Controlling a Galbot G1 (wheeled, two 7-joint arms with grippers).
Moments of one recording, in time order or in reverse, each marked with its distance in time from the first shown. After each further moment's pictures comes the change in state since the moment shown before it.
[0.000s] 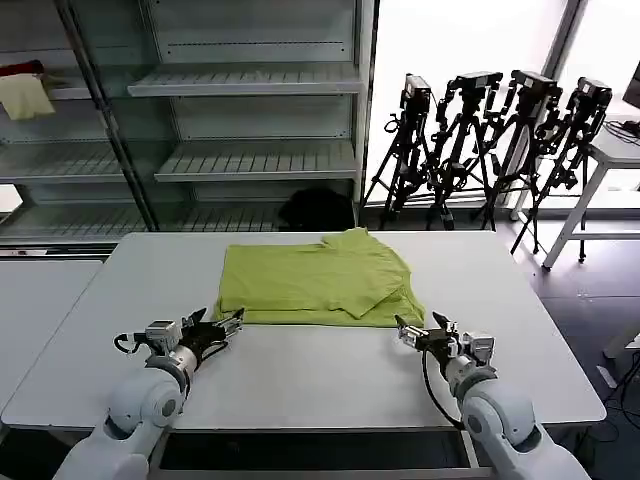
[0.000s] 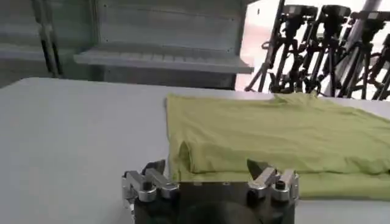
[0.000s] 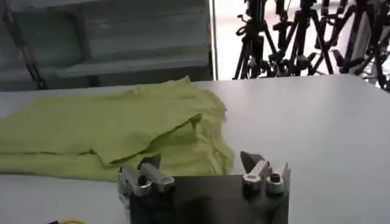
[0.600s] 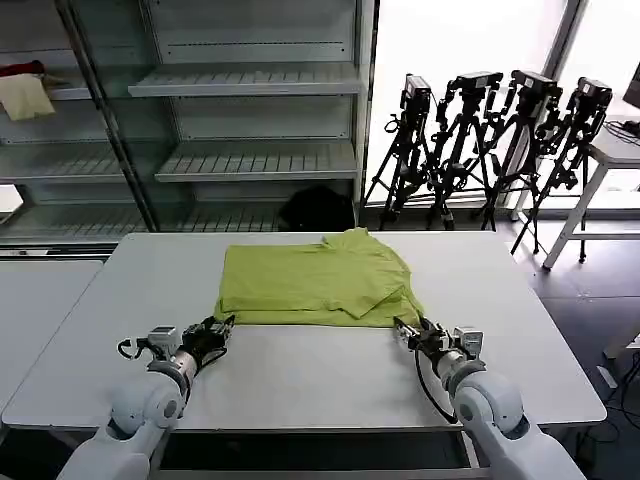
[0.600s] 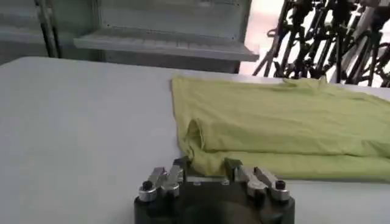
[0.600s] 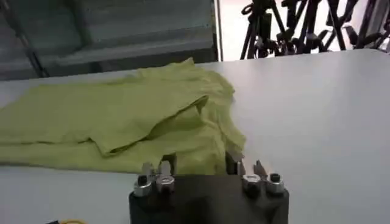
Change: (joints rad) left arm 0.012 0.004 0.013 0.051 0.002 -0.001 0.030; right arm 0.024 0.000 -0.021 -0.033 0.014 -0.035 0.001
